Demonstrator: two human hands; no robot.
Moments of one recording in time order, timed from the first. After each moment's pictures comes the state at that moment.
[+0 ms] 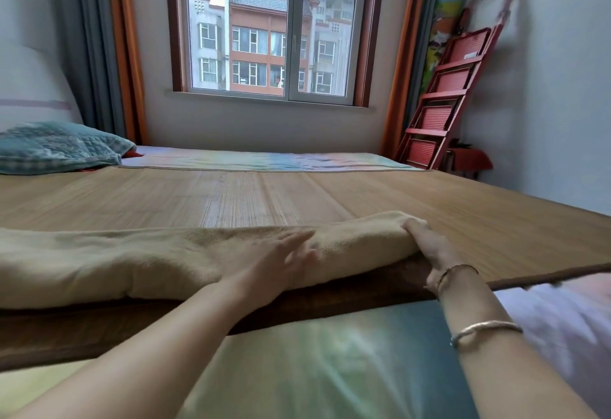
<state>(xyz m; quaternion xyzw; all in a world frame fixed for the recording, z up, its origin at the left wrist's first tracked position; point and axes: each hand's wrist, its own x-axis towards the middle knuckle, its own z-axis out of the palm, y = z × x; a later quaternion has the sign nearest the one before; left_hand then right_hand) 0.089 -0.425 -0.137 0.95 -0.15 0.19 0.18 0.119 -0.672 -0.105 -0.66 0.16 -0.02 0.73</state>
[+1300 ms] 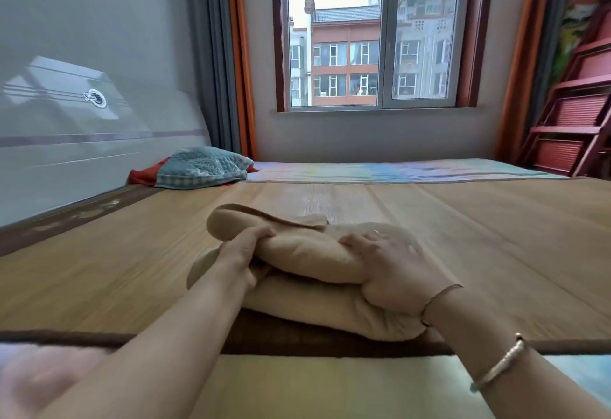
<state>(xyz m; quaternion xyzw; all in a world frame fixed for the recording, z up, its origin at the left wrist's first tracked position) 0.043 -0.200 -0.104 0.48 0.25 0.20 0.82 0.071 -0.426 -0.096 -0.93 -0.33 -0.07 0.13</state>
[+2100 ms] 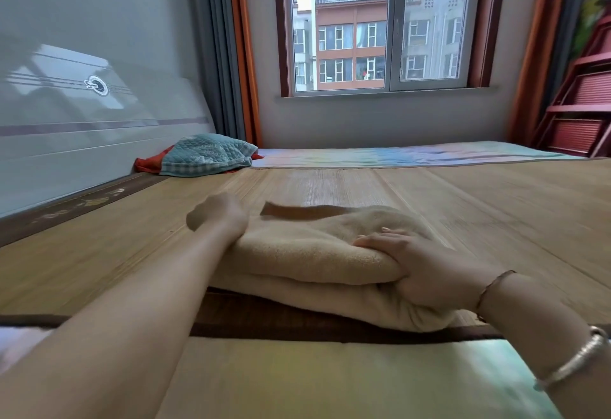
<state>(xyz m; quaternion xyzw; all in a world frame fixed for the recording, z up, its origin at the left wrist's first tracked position) 0.058 -0.157 -0.082 0.91 0.37 0.18 0.08 0.077 -0.459 -0.104 -0.91 -0.40 0.00 0.13</state>
